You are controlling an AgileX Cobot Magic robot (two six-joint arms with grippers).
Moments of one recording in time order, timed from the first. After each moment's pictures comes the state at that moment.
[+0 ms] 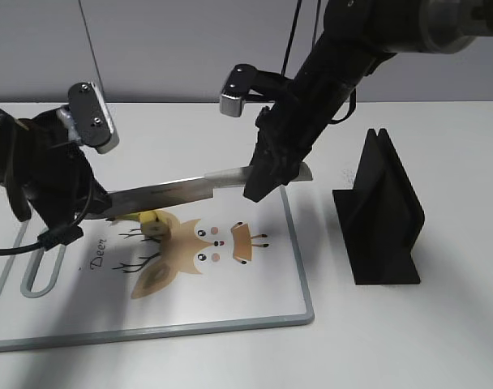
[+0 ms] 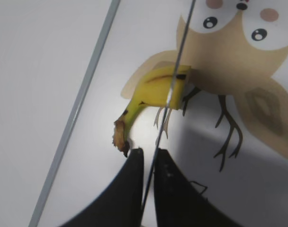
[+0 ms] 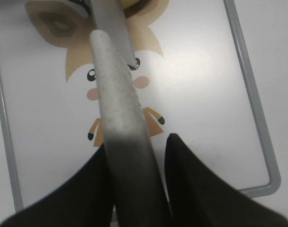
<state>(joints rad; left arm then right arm) -0.30 1.65 -0.87 -0.50 0.44 1.35 0.45 2.17 -1.66 0.56 1.00 -1.12</state>
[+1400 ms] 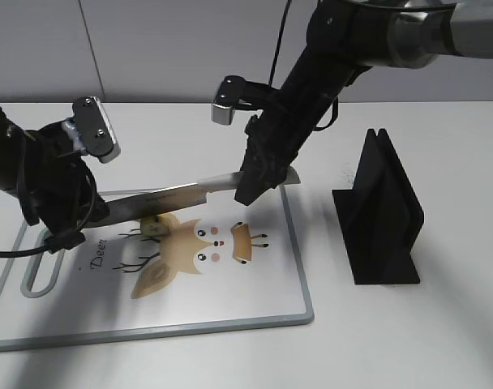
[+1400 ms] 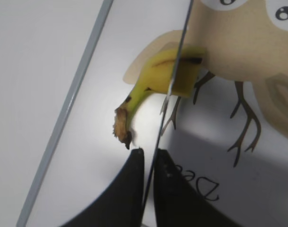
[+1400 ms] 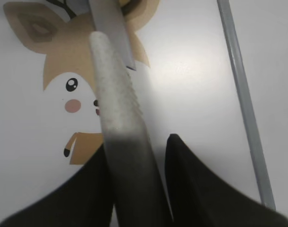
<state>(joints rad) -0.28 1.73 -0.88 -0.49 0.42 1.34 0.45 2.29 -1.78 0.58 1.03 -1.14</state>
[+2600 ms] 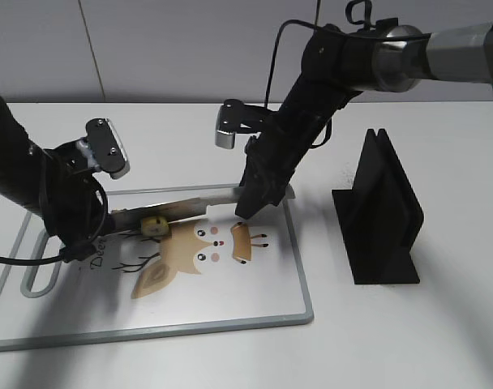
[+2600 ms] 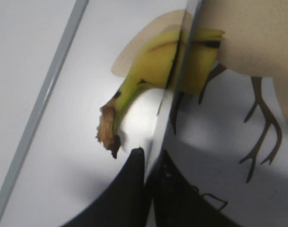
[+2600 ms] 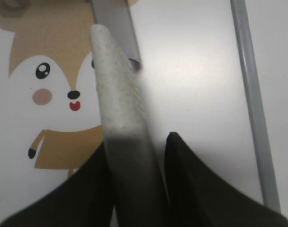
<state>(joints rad) -0.28 1.83 -0.89 -0.50 0.38 1.34 0.44 2.37 -1.79 0.59 1.00 -1.25</state>
